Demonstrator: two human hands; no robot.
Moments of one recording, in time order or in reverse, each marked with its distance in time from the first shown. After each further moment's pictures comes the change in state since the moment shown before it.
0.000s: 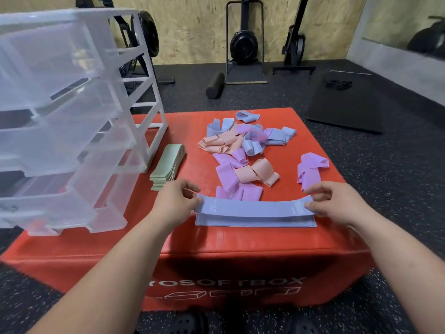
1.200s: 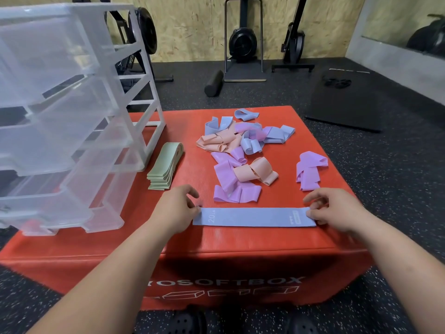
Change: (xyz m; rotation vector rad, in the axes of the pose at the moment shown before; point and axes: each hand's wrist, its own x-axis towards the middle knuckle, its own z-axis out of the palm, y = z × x) left_hand -0.002 -0.007 0.008 0.341 -0.092 0.068; right_hand 0.013 0.028 -0.003 -0.276 -0.084 -0.031
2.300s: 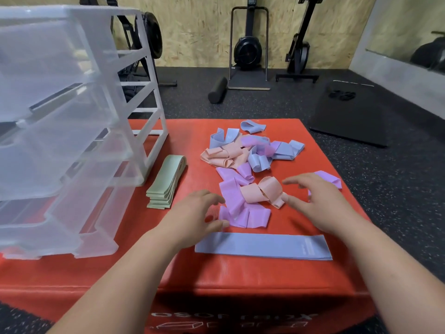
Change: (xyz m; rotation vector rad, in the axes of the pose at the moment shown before) left_hand 0.043 0.010 0.000 0.138 -0.024 0.471; right_hand 0.052 -0.082 0.012 -0.235 0.151 -0.418
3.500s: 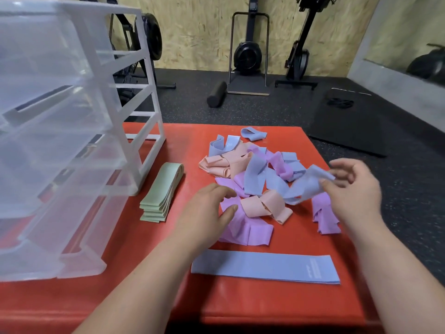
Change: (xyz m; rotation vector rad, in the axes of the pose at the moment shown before) left_hand 0.040 0.020 0.009 -0.158 0.217 -0.094; right_hand 0.029 0.002 -0.022 0.481 0.572 0.326
